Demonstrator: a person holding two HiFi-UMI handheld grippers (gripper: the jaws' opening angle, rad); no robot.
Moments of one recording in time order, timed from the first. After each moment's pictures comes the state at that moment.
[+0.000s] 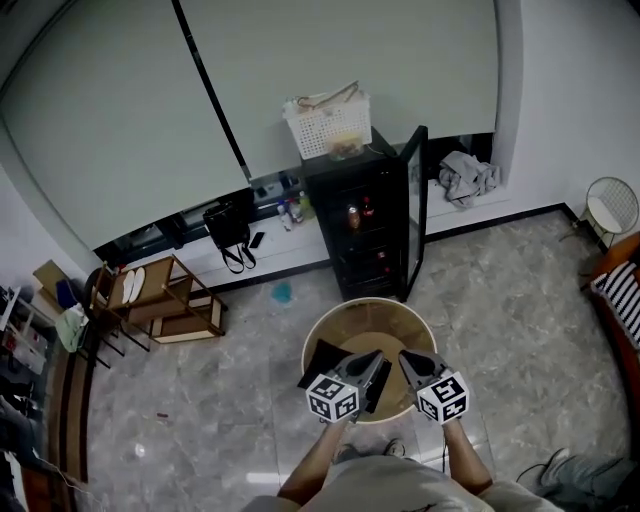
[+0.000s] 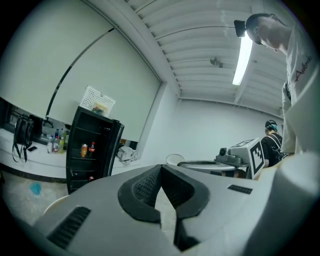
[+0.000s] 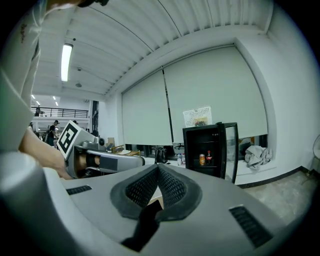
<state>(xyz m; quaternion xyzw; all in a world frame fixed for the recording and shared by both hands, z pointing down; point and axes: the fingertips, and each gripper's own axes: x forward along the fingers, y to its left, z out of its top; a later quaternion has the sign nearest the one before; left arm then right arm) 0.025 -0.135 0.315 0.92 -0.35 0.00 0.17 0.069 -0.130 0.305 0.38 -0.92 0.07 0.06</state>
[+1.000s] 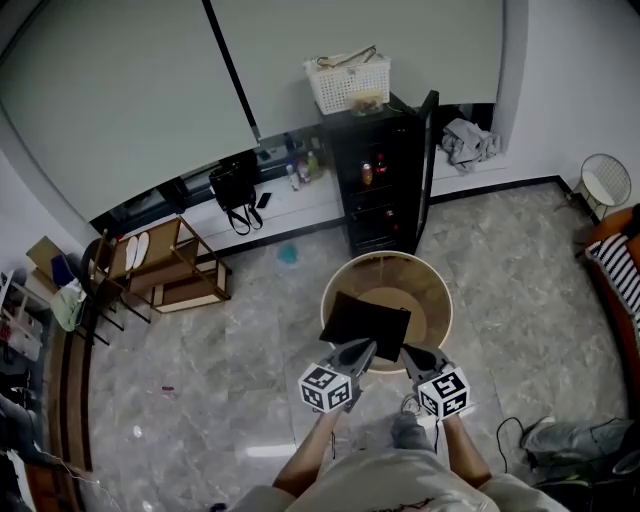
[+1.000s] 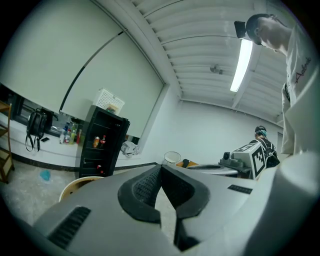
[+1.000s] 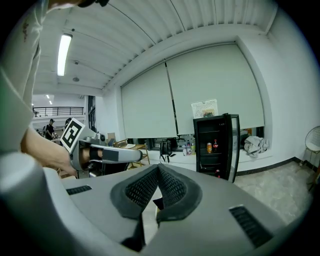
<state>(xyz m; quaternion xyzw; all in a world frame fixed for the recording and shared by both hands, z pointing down) -0.115 -0.004 0.334 0.92 -0.34 -0.01 0.20 -0.052 0.012 0.330 0.40 -0.91 0.09 0.09</state>
